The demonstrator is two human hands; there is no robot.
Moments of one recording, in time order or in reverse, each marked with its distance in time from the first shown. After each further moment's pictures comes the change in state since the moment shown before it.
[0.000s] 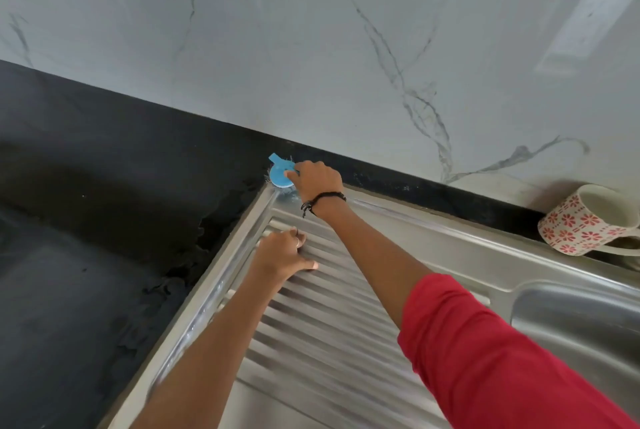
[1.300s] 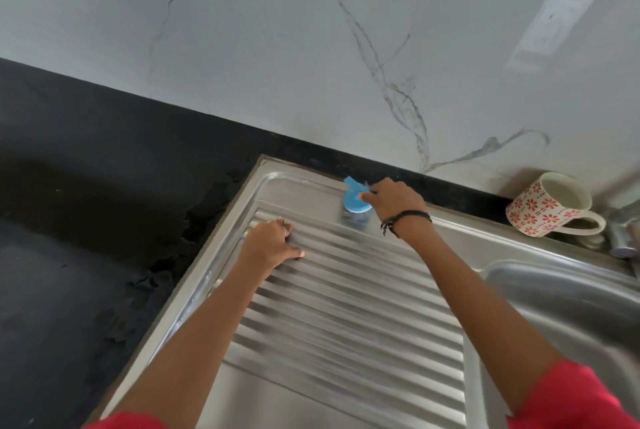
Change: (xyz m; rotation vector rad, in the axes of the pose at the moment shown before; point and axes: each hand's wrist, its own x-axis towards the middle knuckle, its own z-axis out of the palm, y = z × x) left_hand -0.004 0.000 -0.002 -0.029 0.001 0.021; right_hand -0.087 0.108 -0.047 0.002 -0.123 0.336
